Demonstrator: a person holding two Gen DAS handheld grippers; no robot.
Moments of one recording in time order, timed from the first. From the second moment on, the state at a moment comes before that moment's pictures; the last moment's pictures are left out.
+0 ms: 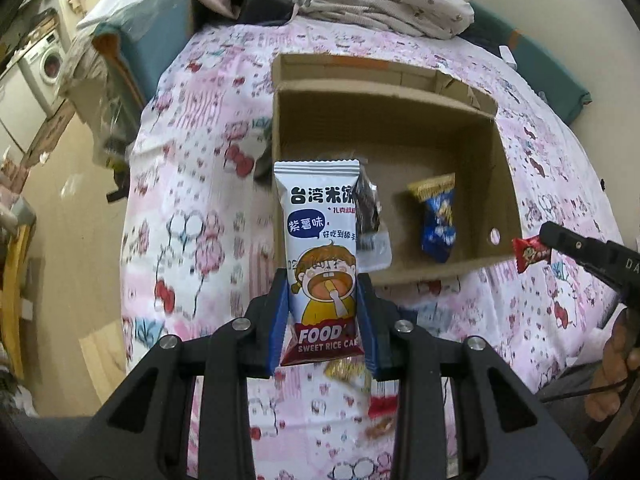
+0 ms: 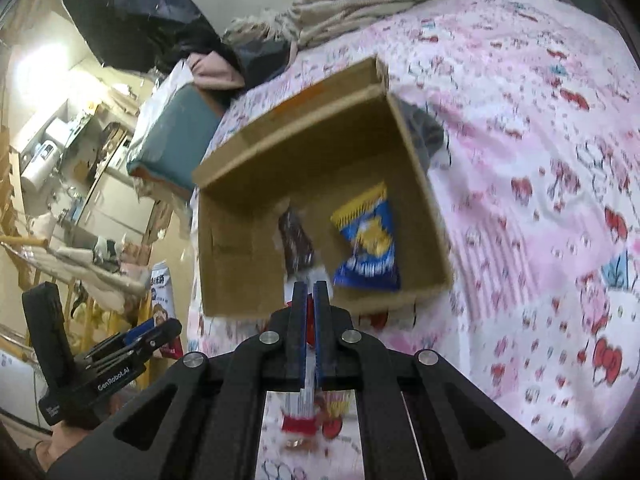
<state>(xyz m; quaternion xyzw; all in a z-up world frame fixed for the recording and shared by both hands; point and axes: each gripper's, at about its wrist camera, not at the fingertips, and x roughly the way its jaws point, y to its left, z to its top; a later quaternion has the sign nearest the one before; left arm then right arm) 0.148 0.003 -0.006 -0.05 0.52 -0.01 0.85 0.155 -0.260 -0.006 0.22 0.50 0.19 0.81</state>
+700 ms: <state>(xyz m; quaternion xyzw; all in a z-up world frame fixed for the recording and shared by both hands) 0.217 -0.020 -0.054 -0.04 0.52 -0.03 0.85 0.198 -0.270 -0.044 0.24 0.51 0.17 0.81</state>
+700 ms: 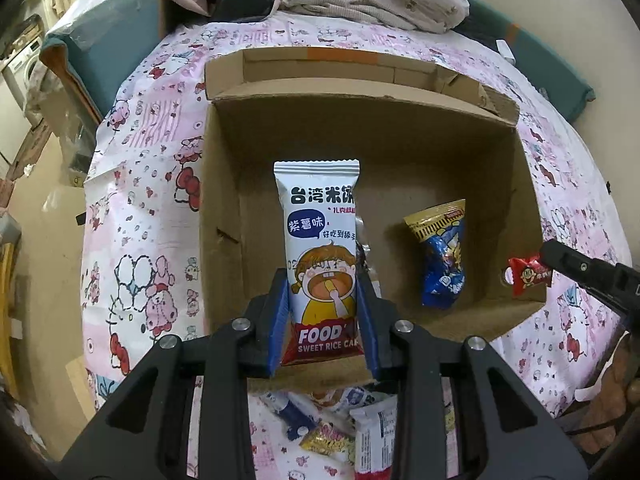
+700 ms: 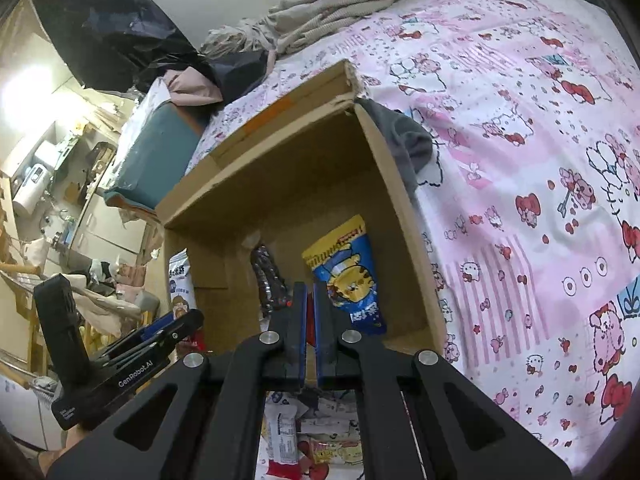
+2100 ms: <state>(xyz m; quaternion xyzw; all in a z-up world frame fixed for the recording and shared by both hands) 0.215 -0.017 -0.045 -0.06 0.50 -0.02 0.87 0.198 -0.264 -0.036 0.26 0.47 0.18 0.82</state>
